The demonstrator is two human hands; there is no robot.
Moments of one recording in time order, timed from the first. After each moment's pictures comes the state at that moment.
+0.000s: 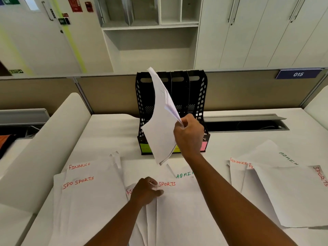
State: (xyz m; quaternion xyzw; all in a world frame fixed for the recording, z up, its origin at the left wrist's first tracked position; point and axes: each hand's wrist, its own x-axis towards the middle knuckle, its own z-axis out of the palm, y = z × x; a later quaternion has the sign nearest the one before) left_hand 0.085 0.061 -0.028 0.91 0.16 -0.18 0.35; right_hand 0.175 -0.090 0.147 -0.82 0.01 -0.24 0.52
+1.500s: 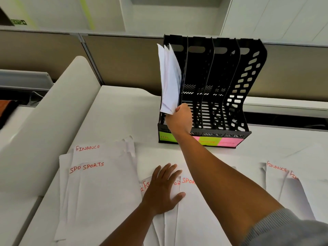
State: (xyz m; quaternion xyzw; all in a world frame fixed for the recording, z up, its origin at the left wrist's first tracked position) left_hand 0.087 0.082 -0.097 0.98 -0.07 -0.04 0.19; right_hand 0.279 0.039 0.055 -0.88 0.07 -0.02 0.47
